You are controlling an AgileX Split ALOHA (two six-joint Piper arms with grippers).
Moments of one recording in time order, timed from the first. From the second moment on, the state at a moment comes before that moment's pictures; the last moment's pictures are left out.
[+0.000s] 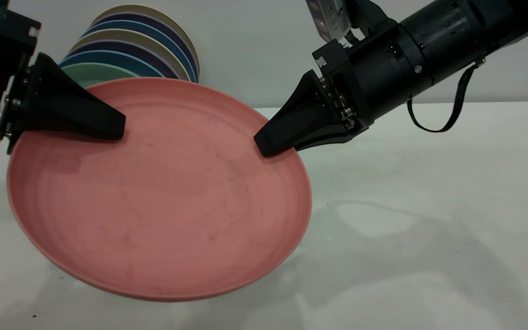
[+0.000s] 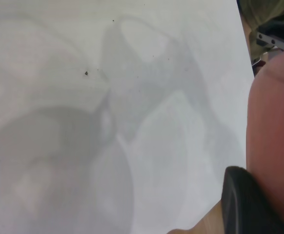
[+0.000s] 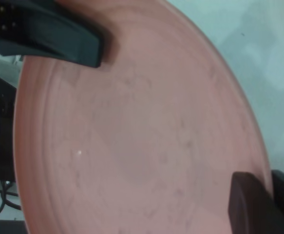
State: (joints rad) left arm 0.00 1.53 -0.62 -1.40 0.75 1.13; right arm 0.32 2.09 -1.24 1.32 1.10 -1.26
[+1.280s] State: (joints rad) left arm 0.00 1.52 -0.64 -0.99 0.55 1.00; right arm 0.24 2.08 -1.24 1.15 1.01 -1.22
